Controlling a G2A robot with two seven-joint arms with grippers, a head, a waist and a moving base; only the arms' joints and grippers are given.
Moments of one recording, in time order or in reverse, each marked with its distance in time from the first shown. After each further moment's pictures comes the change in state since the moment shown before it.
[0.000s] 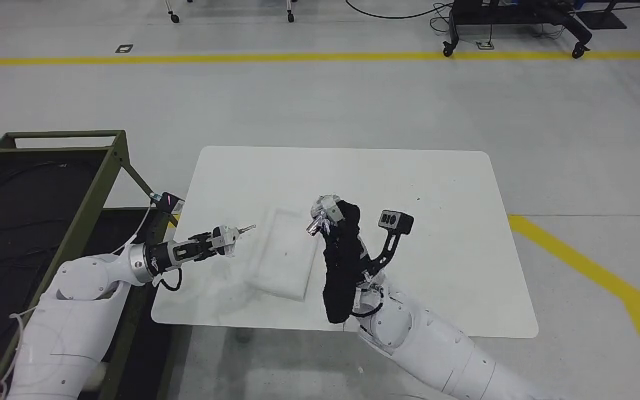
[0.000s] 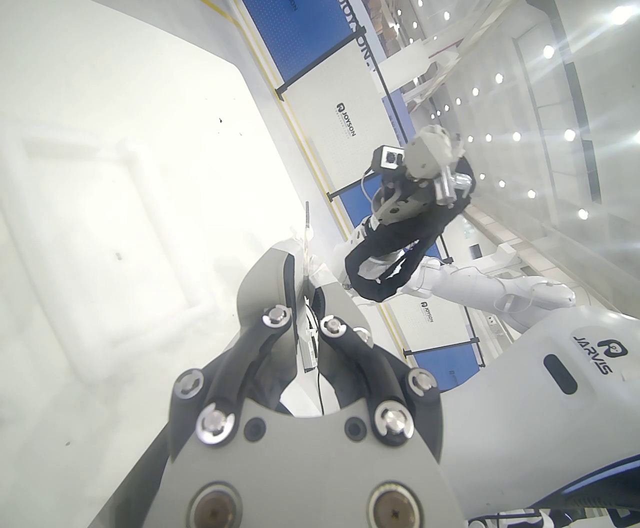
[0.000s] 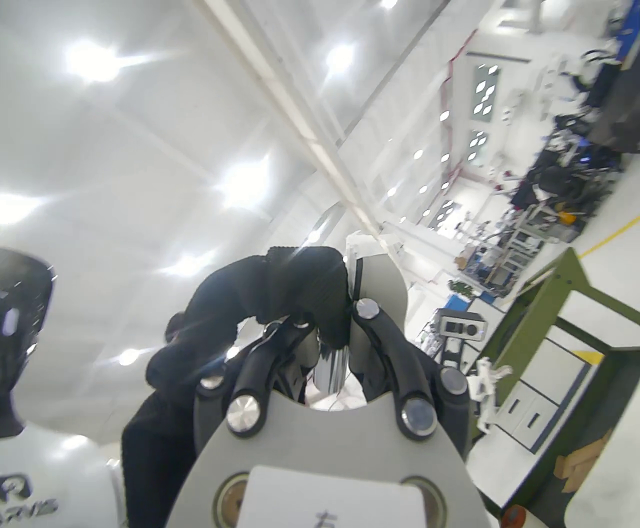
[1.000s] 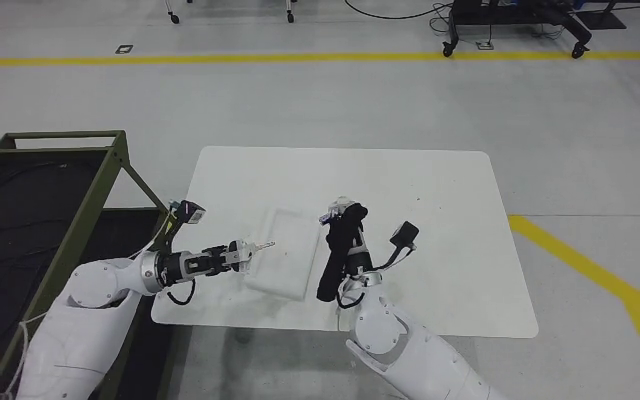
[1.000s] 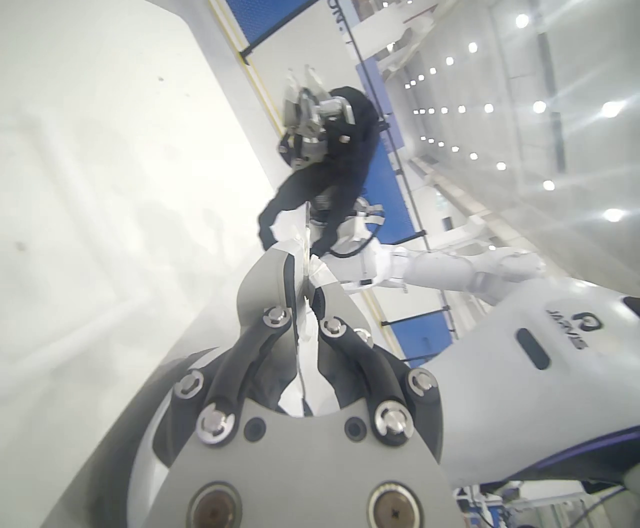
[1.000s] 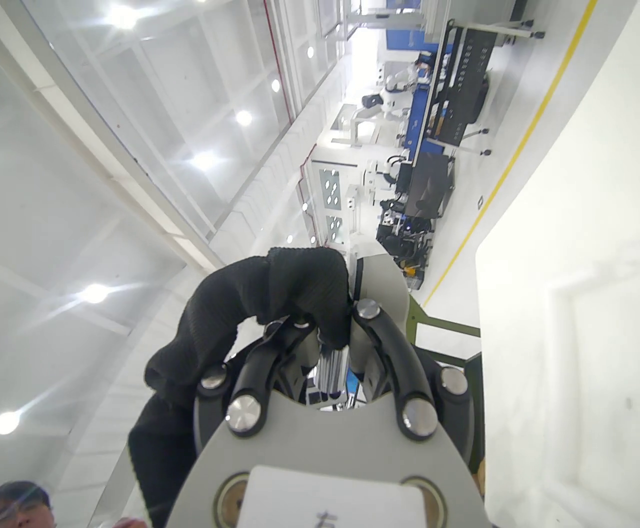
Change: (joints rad) left arm 0.062 0.002 0.033 -0.150 -0.147 0.073 -0.072; right arm -0.139 -0.066 0.146 -0.109 -0.027 0.534 -0.210
